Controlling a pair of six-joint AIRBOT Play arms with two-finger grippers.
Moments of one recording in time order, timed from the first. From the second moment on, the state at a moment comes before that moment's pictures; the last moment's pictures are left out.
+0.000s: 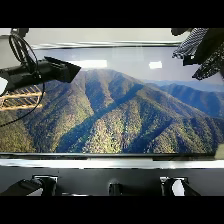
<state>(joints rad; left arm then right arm) -0.31 -1.11 1.40 1.07 -0.78 -1.28 -0.71 -0.84 1.74 -2.54 1.06 2.20</state>
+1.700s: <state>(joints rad) -0.13 -1.04 1.22 1.51 -0.92 -1.46 0.03 -1.44 1.64 -1.35 1.27 1.34</state>
